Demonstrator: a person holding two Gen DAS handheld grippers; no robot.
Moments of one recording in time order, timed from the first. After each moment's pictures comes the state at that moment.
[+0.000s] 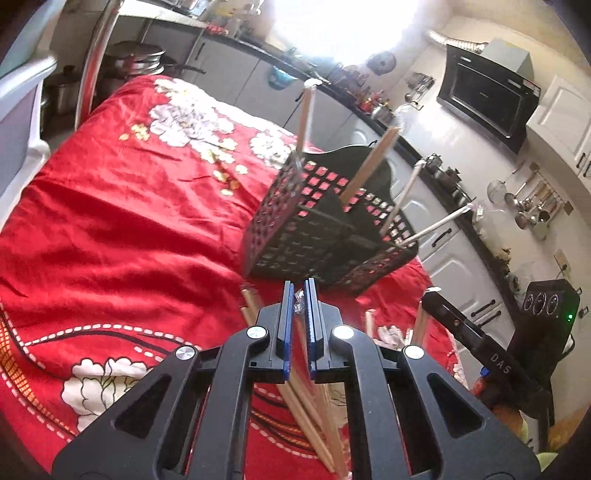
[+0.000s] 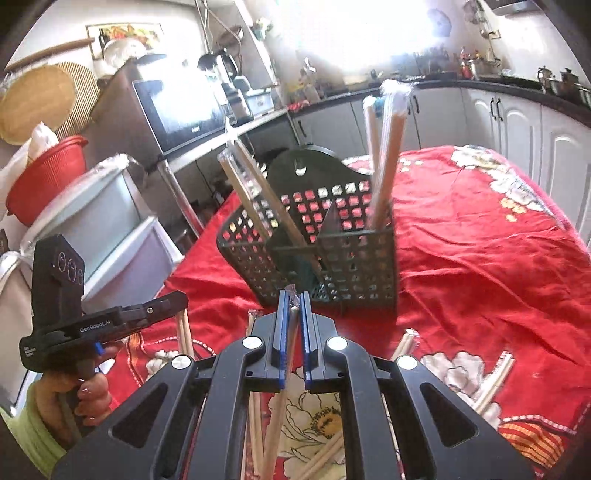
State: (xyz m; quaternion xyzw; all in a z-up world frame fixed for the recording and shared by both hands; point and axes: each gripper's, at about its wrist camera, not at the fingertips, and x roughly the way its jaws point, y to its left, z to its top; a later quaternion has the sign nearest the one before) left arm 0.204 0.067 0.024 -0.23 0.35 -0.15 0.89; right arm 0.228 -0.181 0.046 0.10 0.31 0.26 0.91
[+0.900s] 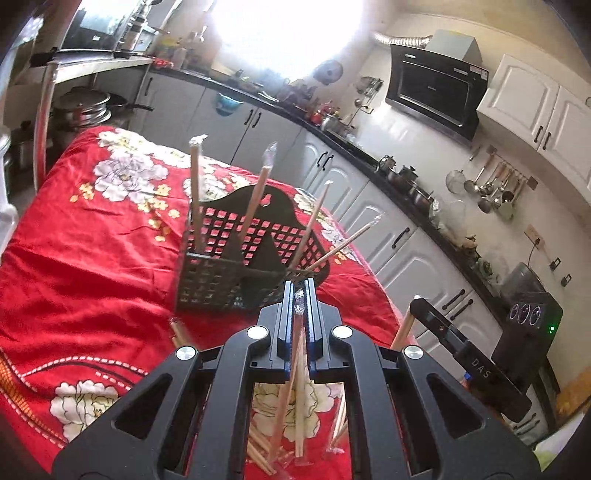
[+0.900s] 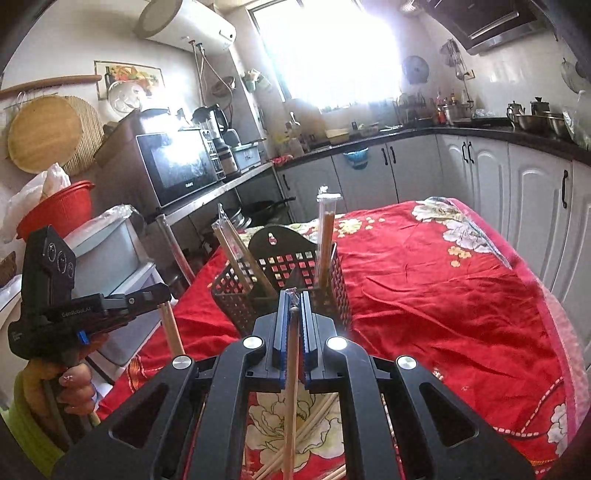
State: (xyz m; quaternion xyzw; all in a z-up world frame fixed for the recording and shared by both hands) left arm 0.187 0.017 0.092 -0.19 0.30 -0.21 0.91; right arm 0.185 -0.235 0.089 0.11 0.22 0.22 0.94
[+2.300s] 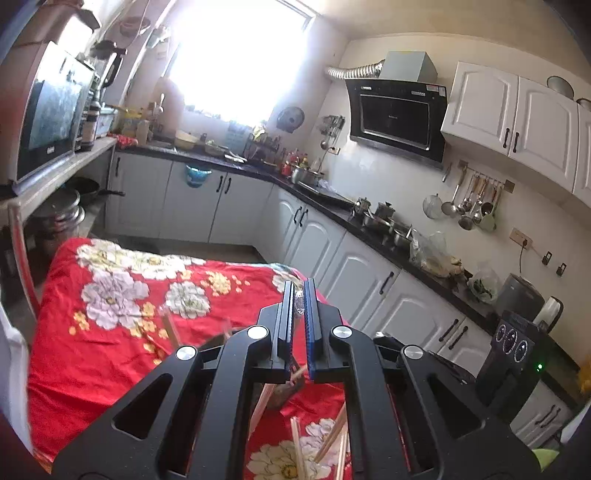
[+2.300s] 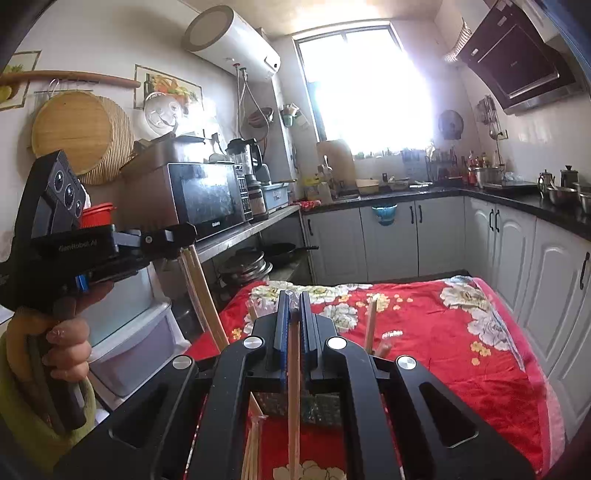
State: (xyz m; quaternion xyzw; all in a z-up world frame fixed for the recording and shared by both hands) left arm 0.222 0.019 0.215 -0.13 0.19 -0.24 0.94; right arm 0.217 -0.191 0.169 0.06 0.13 0.25 0.96
